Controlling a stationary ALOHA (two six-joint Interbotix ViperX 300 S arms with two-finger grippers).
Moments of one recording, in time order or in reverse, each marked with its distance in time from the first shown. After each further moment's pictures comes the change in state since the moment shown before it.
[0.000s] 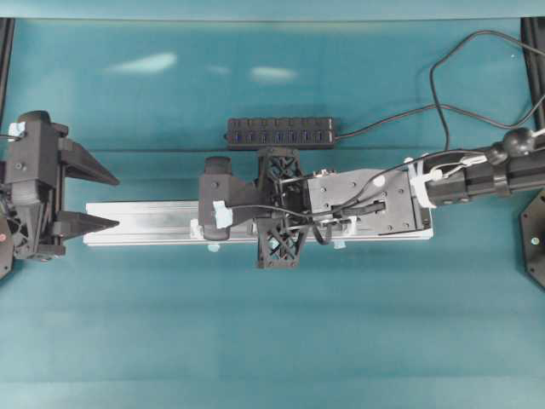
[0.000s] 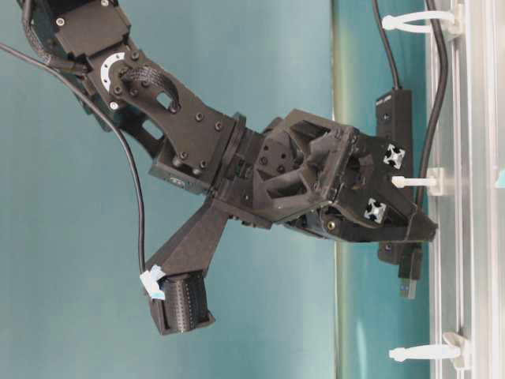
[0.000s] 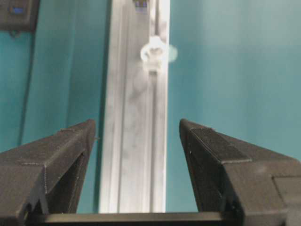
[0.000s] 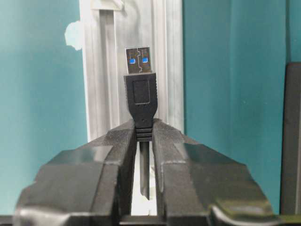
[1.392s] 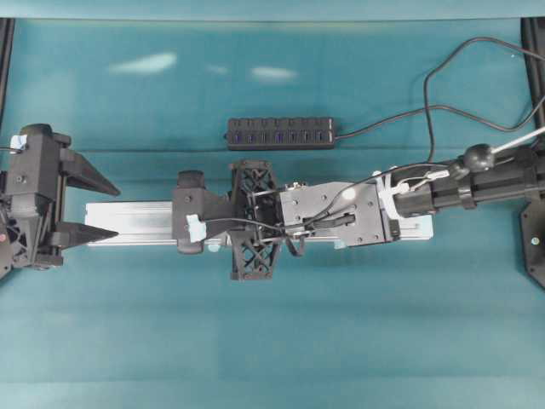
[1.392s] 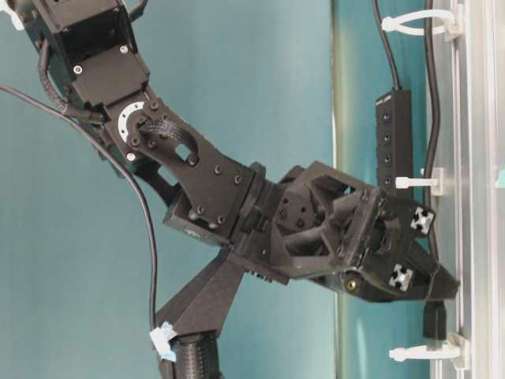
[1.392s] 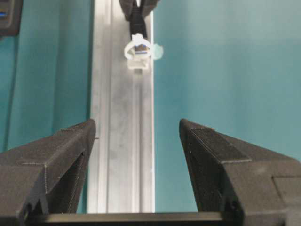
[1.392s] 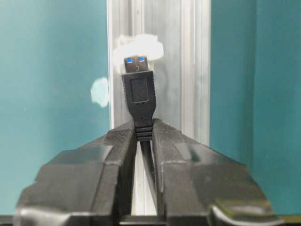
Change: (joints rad) left arm -0.041 0.005 0.012 0.000 -0.008 -0.003; right arm 0.025 0.095 -0.117 0.011 -0.023 -0.003
